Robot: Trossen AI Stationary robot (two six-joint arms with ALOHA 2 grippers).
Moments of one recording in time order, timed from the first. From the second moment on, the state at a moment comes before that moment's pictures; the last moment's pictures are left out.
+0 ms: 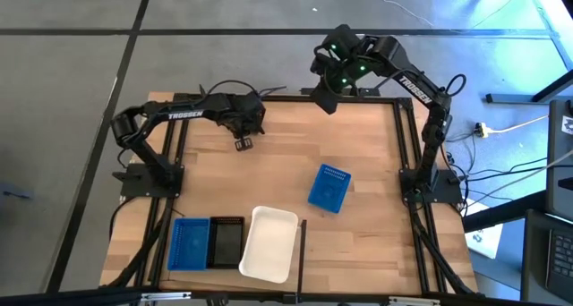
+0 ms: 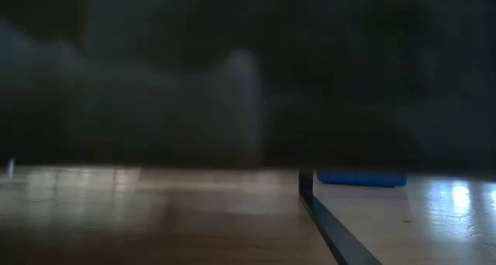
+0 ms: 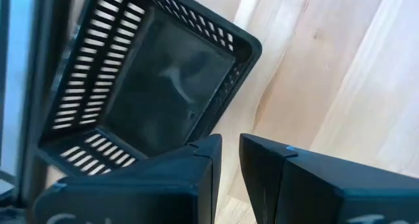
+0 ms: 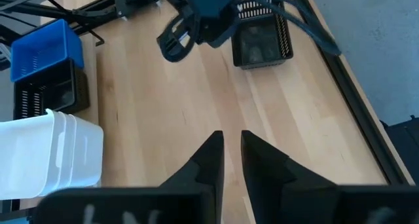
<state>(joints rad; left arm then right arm) 0.51 1.61 1.12 -0.74 -0.18 0.22 -0.50 1.88 2.32 -1.38 -0.34 -0.05</state>
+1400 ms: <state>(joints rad) 0.46 1.68 1.12 -0.68 -0.32 0.43 -0.50 1.88 2.32 -1.38 -0.34 -0.03</state>
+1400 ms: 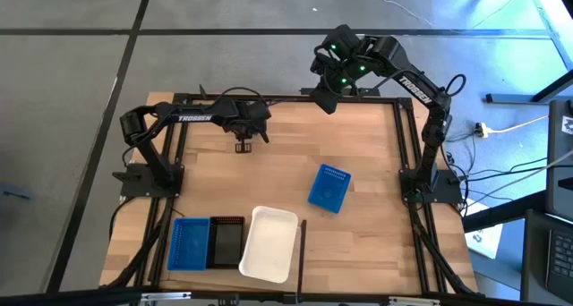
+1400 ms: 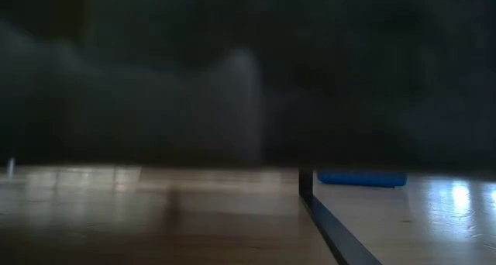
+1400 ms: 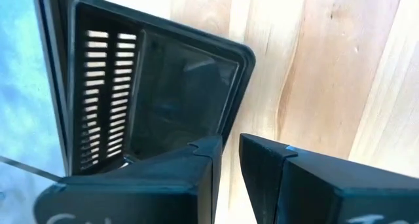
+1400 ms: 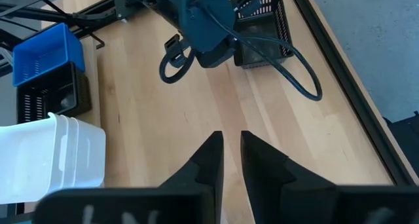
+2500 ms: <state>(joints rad) 0.48 1.72 1.12 -0.62 -0.16 0.51 -0.50 1.88 2.32 -1.38 -0.34 -0.03</state>
